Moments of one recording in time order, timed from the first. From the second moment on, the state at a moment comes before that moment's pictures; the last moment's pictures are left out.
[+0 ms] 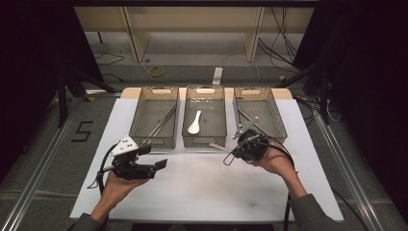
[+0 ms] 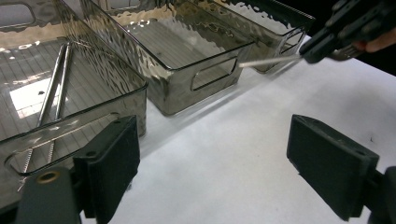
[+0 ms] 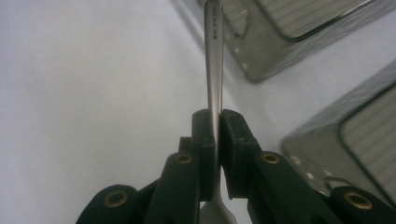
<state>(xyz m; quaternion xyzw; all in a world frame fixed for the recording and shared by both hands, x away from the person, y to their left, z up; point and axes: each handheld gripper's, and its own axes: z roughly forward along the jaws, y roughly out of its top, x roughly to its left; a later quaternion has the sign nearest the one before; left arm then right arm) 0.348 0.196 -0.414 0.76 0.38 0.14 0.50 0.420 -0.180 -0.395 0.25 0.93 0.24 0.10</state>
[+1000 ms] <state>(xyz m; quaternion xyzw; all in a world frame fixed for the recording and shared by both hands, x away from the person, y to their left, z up) 0.350 0.199 -0.415 0.76 0.39 0.14 0.50 0.513 -0.237 -0.352 0.39 0.86 0.28 0.17</state>
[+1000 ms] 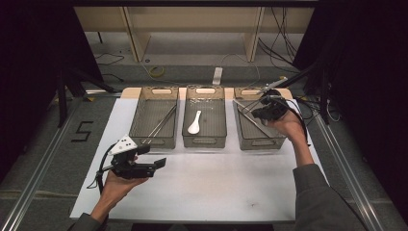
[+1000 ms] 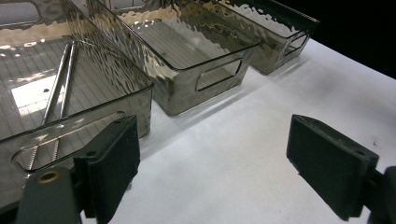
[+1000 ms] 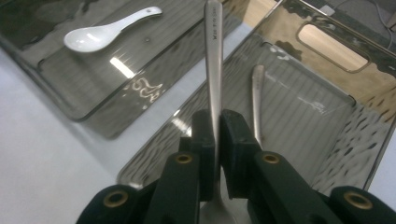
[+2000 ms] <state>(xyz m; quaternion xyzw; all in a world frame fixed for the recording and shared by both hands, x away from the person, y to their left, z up) 0.348 0.201 -0.412 0.75 0.39 0.14 0.52 0.550 -0.246 -0.376 0.46 0.84 0.24 0.17</state>
